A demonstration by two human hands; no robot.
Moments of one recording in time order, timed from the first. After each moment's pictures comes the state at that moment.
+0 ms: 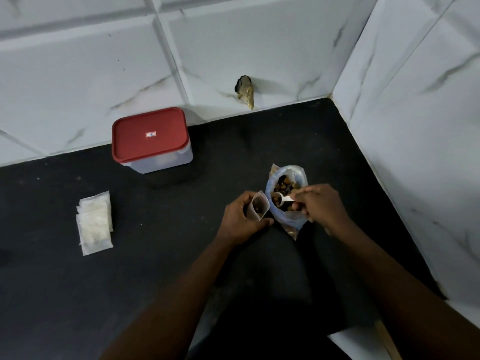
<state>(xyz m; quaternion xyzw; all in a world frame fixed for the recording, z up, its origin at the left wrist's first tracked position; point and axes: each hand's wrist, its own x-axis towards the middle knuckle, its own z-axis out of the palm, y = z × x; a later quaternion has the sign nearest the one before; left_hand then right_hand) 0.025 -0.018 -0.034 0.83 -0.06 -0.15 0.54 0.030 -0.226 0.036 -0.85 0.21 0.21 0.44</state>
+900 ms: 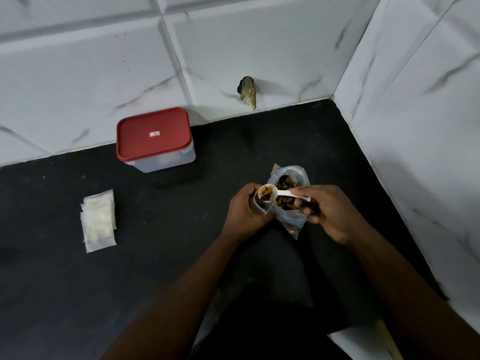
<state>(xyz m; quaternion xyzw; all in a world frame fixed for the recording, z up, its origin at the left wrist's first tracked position) 0.029 -0.030 -0.020 0.82 -0.07 -0.10 0.57 0.012 -0.229 0.065 -0.65 0.22 0.21 0.69</state>
